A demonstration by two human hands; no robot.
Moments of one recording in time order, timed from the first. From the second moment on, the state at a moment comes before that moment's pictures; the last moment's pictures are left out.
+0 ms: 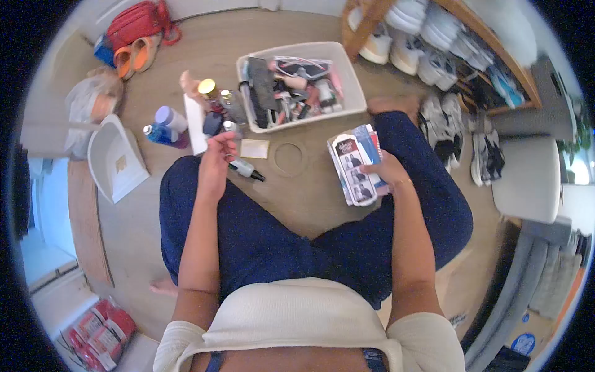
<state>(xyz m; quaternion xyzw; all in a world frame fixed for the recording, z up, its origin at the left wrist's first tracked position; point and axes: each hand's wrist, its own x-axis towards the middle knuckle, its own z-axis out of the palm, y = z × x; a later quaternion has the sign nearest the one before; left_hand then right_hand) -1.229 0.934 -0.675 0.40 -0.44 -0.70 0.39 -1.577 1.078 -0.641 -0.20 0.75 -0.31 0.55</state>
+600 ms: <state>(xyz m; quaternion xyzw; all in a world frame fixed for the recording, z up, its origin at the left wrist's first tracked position) -1.231 0.937 -0.672 0.38 -0.42 -0.74 0.36 -1.631 1.101 -0.779 -0.11 0.90 -0.26 0.34</state>
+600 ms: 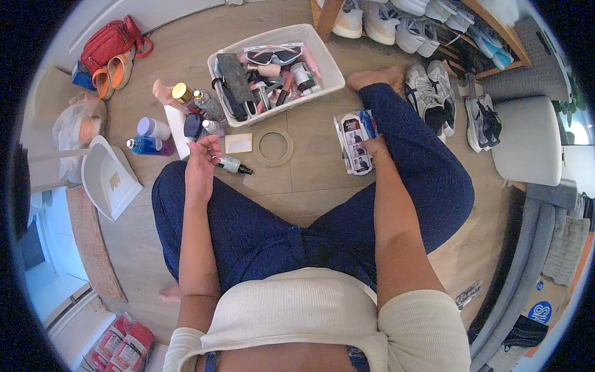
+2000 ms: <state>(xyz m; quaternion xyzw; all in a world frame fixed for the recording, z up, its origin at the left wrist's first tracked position) -1.300 0.946 -0.642 0.36 -0.78 -0.29 0.42 -1.467 0.918 -0.634 -0.16 0.51 -0.65 0.55</state>
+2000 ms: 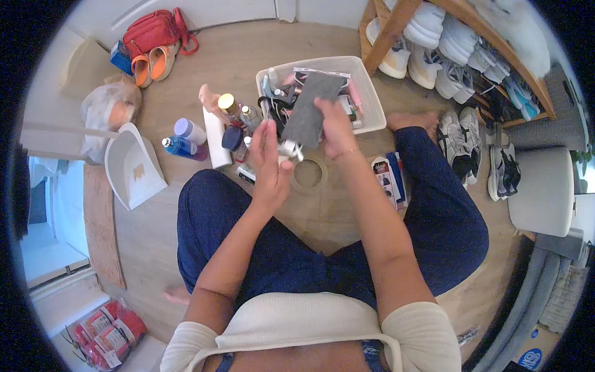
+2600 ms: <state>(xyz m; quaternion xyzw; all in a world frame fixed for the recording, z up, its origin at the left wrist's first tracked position) -1.248 0.945 -0.658 0.44 -0.85 -0.21 0.22 -1.446 1.007 -0.685 -0.71 0.59 -0.07 0.38</state>
